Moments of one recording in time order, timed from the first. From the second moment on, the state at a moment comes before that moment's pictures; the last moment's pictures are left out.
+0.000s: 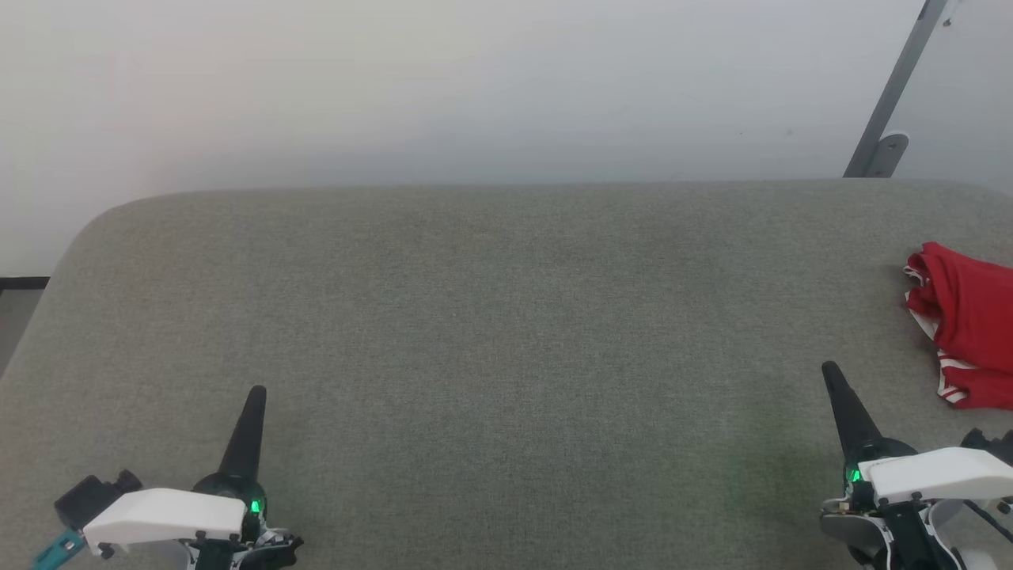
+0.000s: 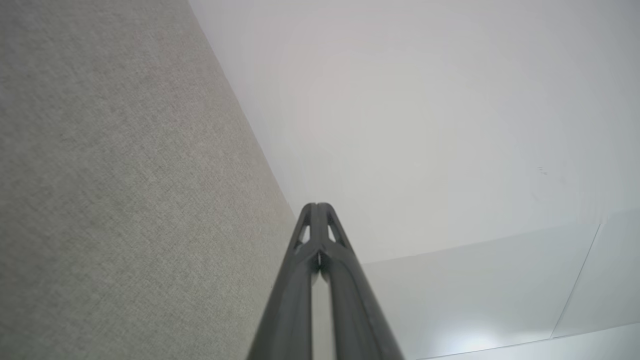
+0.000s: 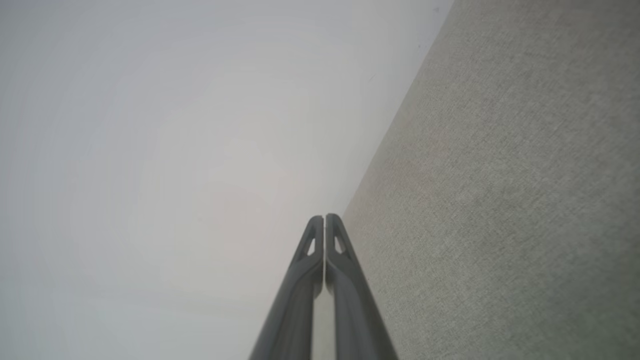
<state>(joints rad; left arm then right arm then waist) -0.04 0.10 0.10 0.22 -1.38 -0.13 0.04 -0.09 -0.09 -0.09 0.26 1.36 0.13 0.06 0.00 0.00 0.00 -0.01</state>
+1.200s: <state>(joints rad) -0.09 0.06 0.11 0.24 -1.58 -0.13 0.10 -0.10 -0.06 -0.11 0.25 1.58 0.13 0.11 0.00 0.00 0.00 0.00</state>
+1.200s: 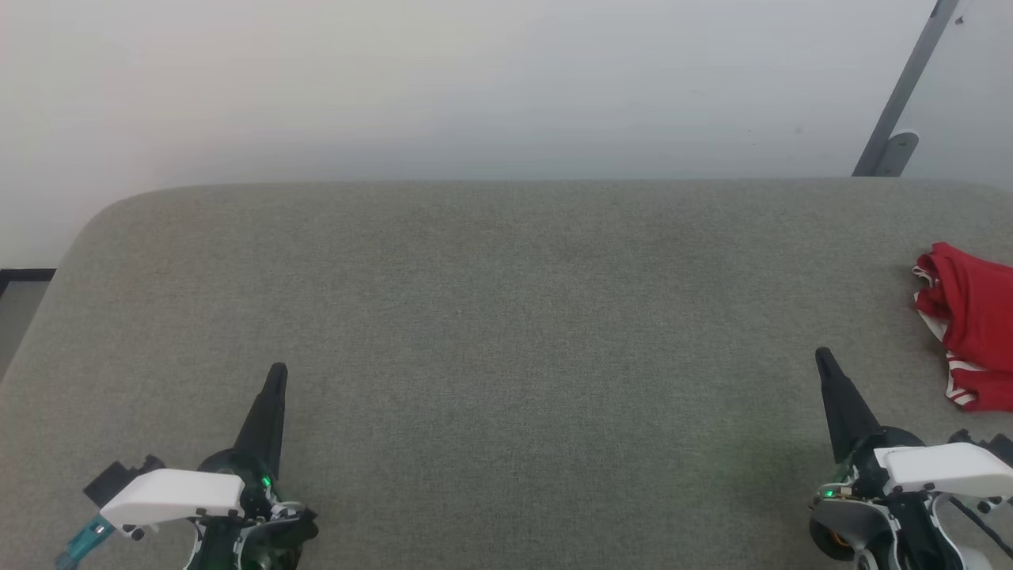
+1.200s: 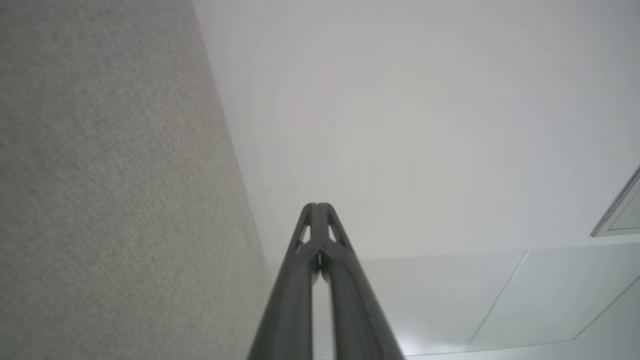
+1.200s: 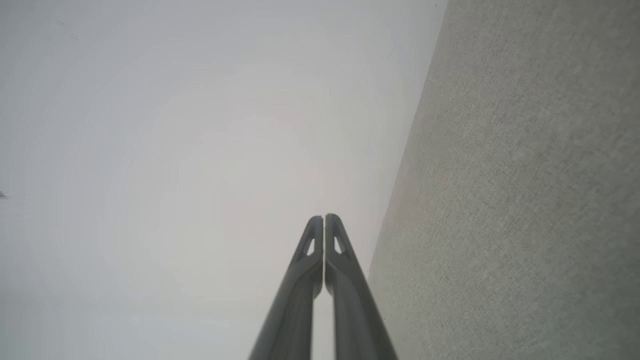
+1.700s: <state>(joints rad) -0.10 0.05 0.11 0.25 -1.61 -0.13 0.11 -0.11 -0.05 -0.11 0.25 1.61 0.13 0.11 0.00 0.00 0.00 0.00</state>
